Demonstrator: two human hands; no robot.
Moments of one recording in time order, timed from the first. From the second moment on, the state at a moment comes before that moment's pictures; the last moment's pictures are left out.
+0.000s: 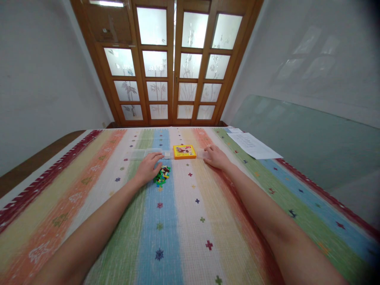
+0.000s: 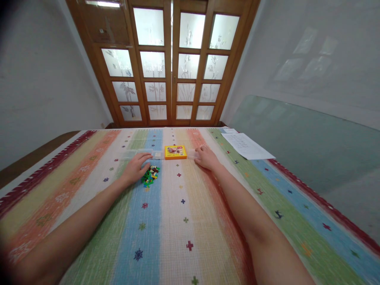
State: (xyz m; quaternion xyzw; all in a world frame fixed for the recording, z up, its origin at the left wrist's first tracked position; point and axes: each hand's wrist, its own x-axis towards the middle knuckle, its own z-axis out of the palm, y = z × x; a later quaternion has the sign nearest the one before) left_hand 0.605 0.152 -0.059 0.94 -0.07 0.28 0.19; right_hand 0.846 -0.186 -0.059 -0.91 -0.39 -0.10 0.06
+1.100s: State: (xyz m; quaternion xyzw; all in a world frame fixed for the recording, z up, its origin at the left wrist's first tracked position) left_hand 0.599 0.087 -0.060 0.75 0.07 0.27 0.60; right_hand 0.683 -0.076 -0.028 -0.85 -0.46 -0.14 0.23
